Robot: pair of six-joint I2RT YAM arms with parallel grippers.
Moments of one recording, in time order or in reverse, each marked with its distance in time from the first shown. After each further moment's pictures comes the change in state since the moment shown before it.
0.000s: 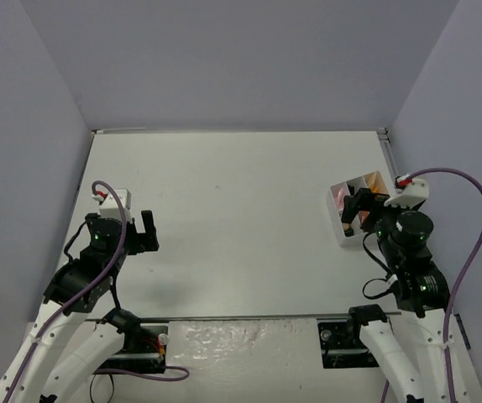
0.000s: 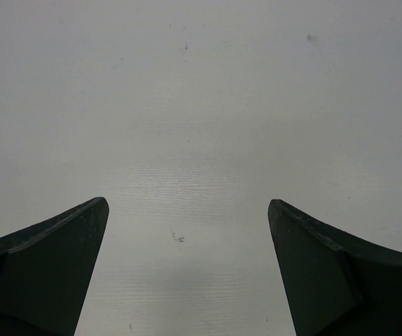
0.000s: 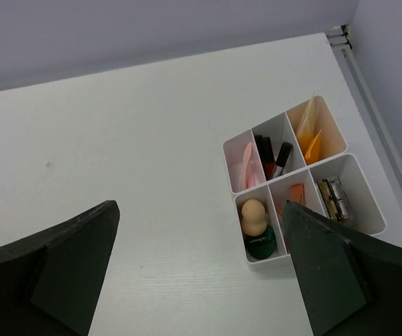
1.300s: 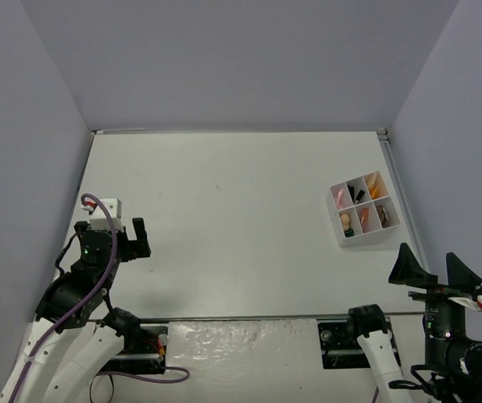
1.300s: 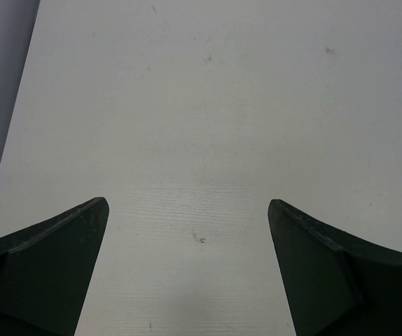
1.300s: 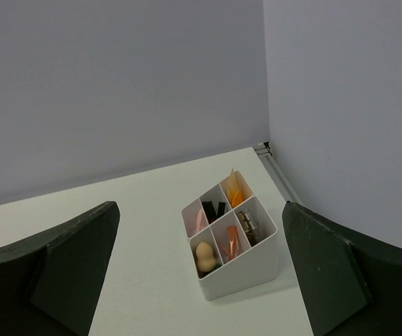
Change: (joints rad) left arm 0.005 -0.108 -0.030 -0.023 -0.052 0.045; right arm 0.042 -0.535 0.164 -0.246 0.212 -0.097
